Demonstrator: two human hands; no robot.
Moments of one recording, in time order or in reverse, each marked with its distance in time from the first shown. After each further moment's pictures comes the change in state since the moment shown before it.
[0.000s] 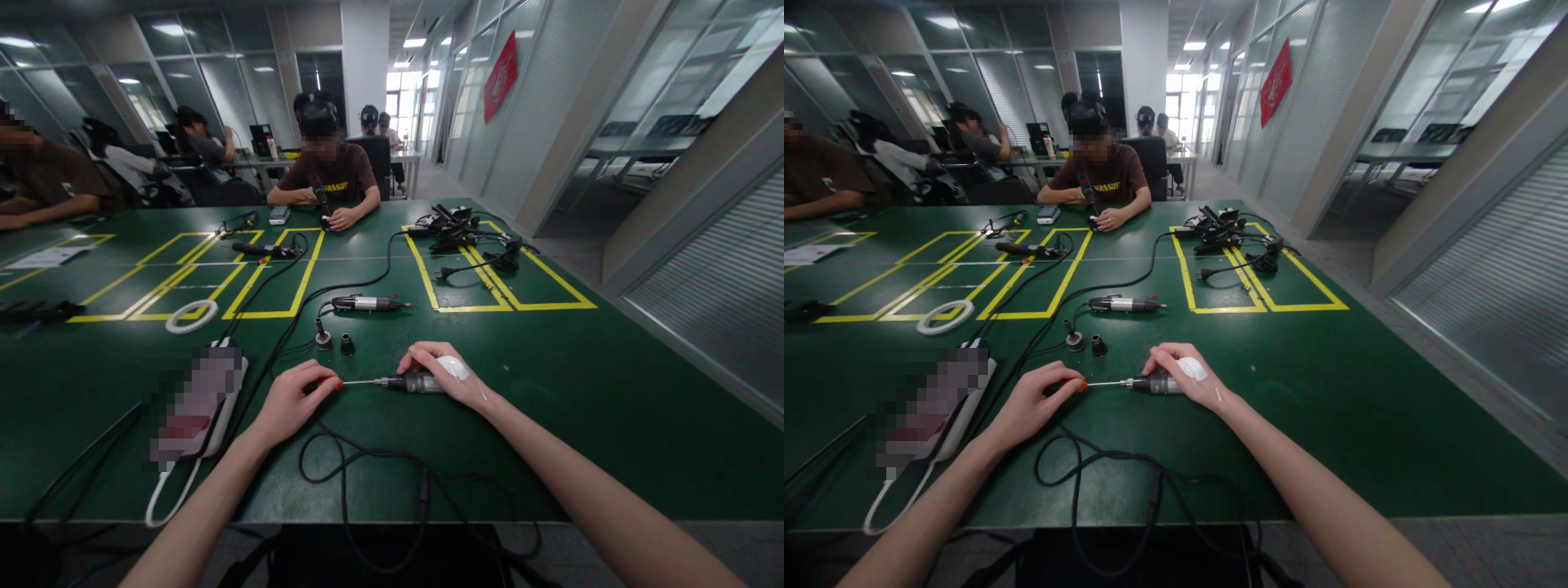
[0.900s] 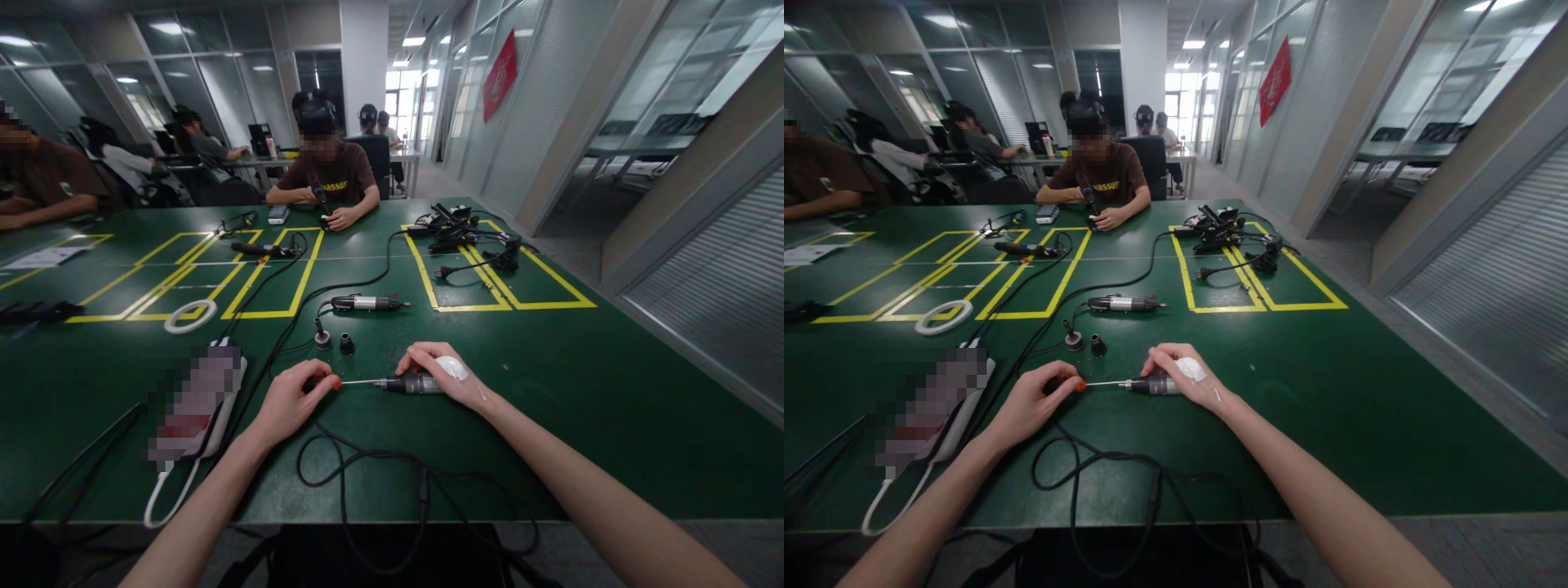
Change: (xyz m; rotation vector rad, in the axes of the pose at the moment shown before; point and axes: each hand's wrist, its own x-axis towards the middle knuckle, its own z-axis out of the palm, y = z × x) left_hand 0.001 0.000 0.002 -0.004 0.012 -0.069; right_hand -0.001 -0.002 0.000 -0.020 -0.020 -0.014
